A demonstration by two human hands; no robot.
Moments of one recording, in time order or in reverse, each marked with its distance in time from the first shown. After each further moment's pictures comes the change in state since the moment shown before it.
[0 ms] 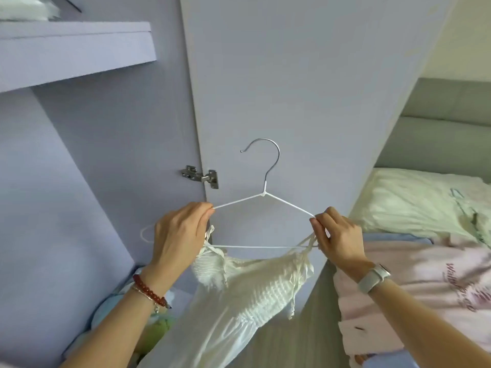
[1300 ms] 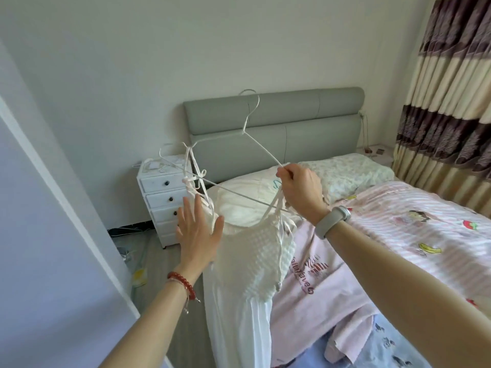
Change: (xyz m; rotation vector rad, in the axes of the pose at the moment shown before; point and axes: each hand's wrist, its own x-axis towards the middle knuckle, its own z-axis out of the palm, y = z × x) left_hand 0.148 0.369 0.307 -0.514 -0.487 -0.013; right_hand 0.049 0.312 -0.217 -0.225 0.102 0.836
